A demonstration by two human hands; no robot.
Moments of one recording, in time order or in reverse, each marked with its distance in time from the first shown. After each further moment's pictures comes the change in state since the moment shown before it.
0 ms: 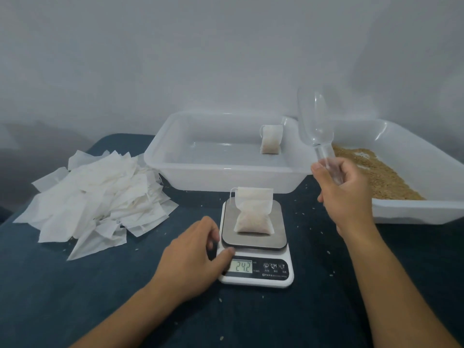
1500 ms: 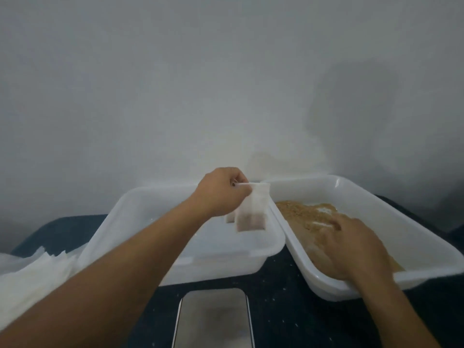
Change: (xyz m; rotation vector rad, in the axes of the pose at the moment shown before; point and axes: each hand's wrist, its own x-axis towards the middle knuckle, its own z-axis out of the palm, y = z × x) left_hand 0.243 0.171 -0.061 -0.194 -0.026 0.204; right_hand 0.085 0.015 -0.070 -0.921 -0.004 0.104
